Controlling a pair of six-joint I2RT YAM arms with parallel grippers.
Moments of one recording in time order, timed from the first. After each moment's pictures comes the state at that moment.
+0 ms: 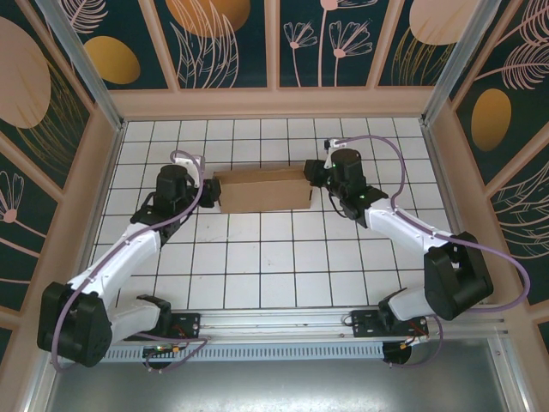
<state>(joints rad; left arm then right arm) -0.33 1.15 0.74 -0.12 0.14 -0.33 0.51 1.41 0.89 0.10 0.01 0.46</state>
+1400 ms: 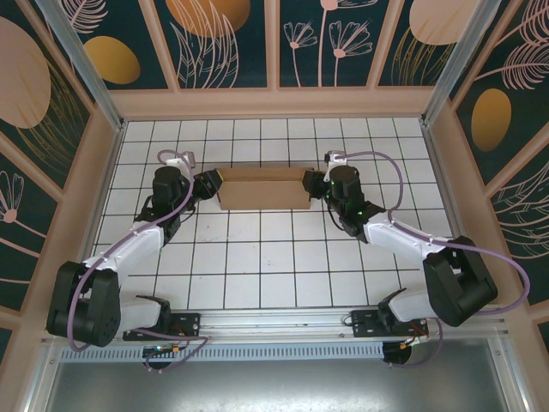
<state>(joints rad) -0.24 1.28 0.64 0.26 0.30 -0.65 0.56 1.37 0.72 0.26 0.09 0.47</state>
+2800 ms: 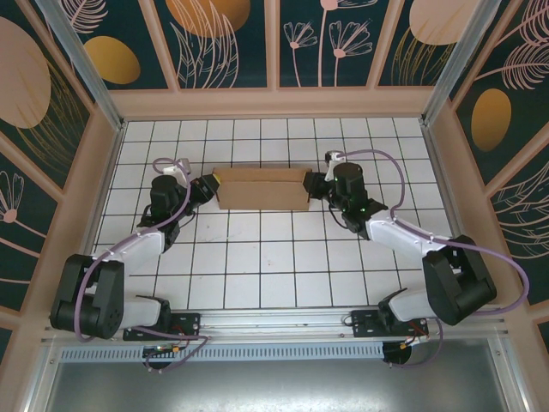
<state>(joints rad) -0.21 1.33 0.53 0.48 0.38 -0.81 0.52 1.38 0.76 0.20 -0.08 0.52</state>
